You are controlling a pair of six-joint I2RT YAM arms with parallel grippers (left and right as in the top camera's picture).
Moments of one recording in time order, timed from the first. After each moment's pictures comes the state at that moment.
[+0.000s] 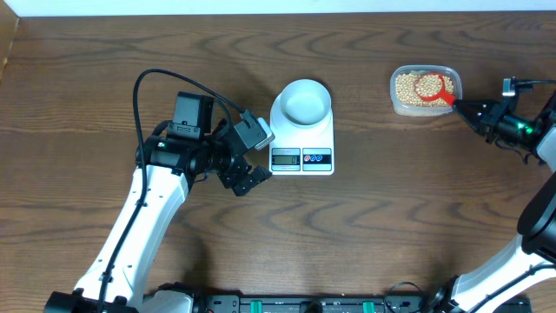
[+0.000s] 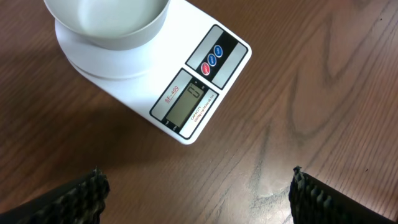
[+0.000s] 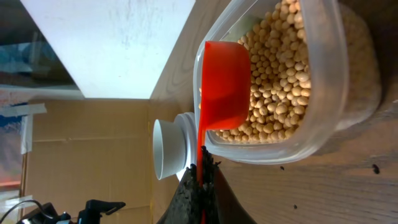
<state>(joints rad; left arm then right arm) -0.20 1.37 1.04 -0.80 0.52 0.69 -0.54 1.99 1.20 -0.32 -1.24 0.28</state>
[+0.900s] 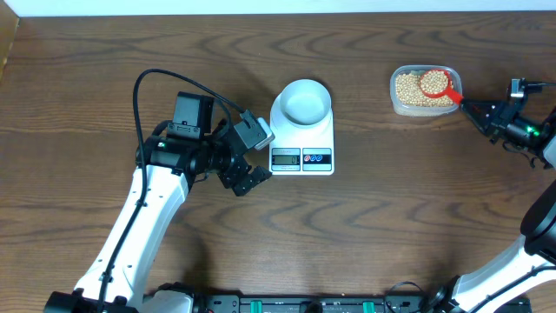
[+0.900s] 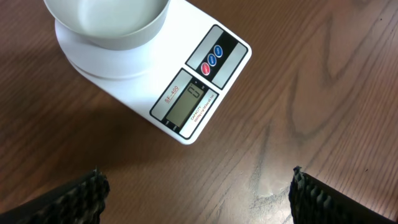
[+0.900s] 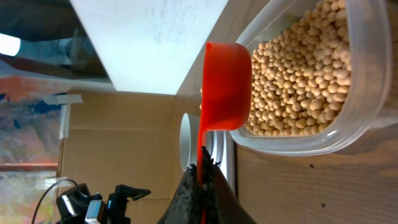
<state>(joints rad) -0.20 1.37 1.04 -0.80 0.52 0.69 -0.58 1.99 1.20 -0.32 -1.38 0.27</state>
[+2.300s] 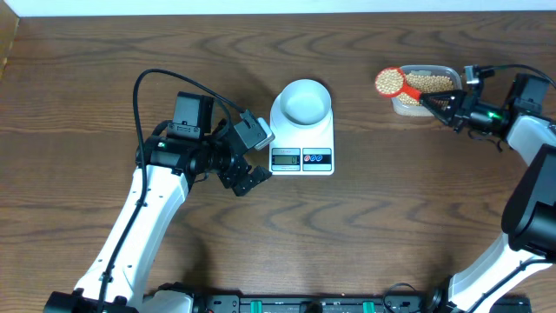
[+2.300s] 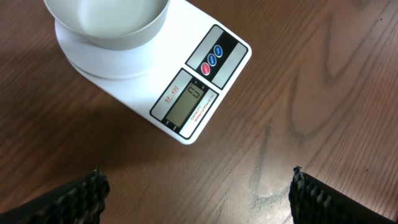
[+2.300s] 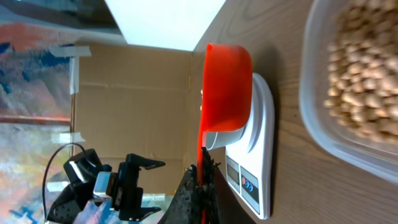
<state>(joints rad) -0.20 1.37 1.04 -0.80 0.52 0.69 -0.37 1.99 1.20 -0.27 -1.42 0.33</state>
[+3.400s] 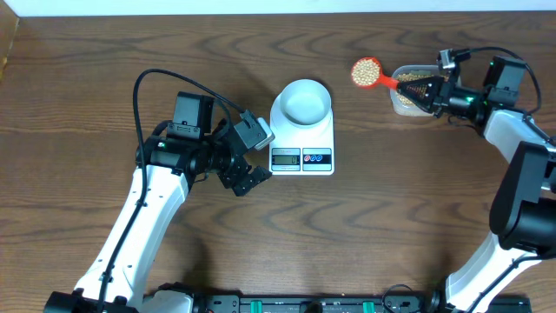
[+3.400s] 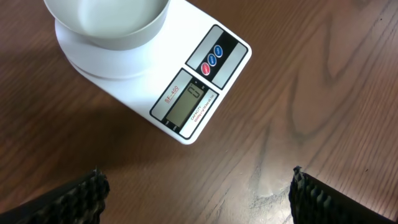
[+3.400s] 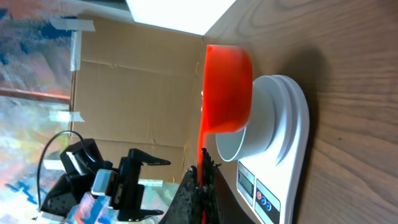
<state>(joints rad) -0.20 1.37 1.04 -0.80 0.52 0.69 -0.23 1.99 1.20 0.04 -1.42 0.57</state>
